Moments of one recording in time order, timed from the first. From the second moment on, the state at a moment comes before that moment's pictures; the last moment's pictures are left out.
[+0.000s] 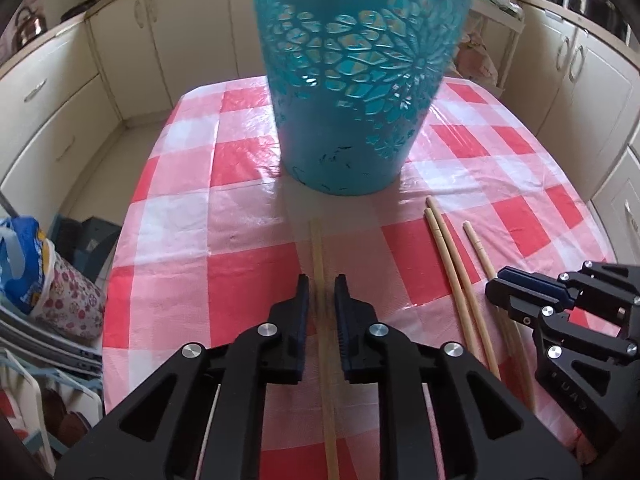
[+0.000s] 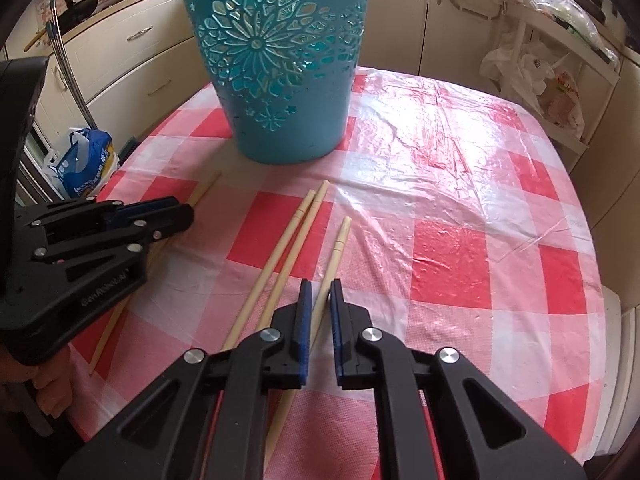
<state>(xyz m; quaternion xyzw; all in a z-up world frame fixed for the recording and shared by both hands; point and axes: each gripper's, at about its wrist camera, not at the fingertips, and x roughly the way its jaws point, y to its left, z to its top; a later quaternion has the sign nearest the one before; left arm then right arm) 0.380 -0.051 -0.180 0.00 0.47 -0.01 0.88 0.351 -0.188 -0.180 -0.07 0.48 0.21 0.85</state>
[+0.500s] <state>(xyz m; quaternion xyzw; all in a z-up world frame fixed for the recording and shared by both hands) 0.376 -0.058 -0.180 0.02 0.47 -0.03 0.88 0.343 -0.189 -0.181 -0.06 0.48 0.21 0.85</state>
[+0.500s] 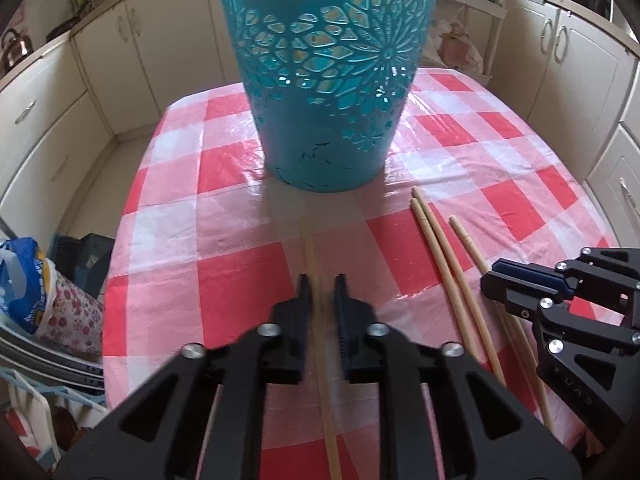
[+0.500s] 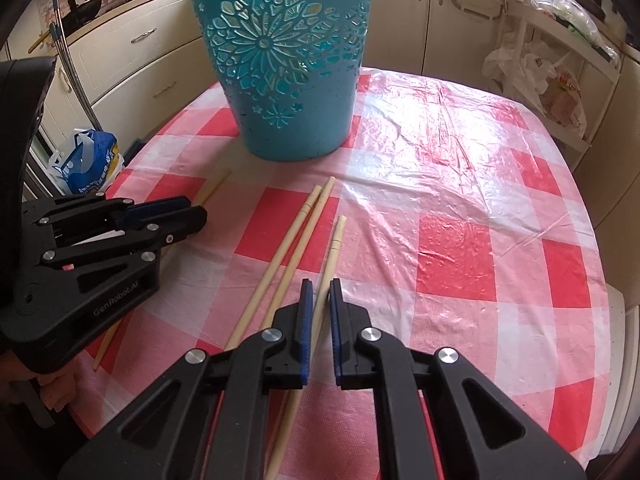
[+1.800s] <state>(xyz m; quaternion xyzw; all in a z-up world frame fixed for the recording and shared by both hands) 0.286 -0.051 -0.043 0.01 0.27 -0.06 0.96 0.352 -0.263 -0.173 0.20 0.48 0.23 0.82</state>
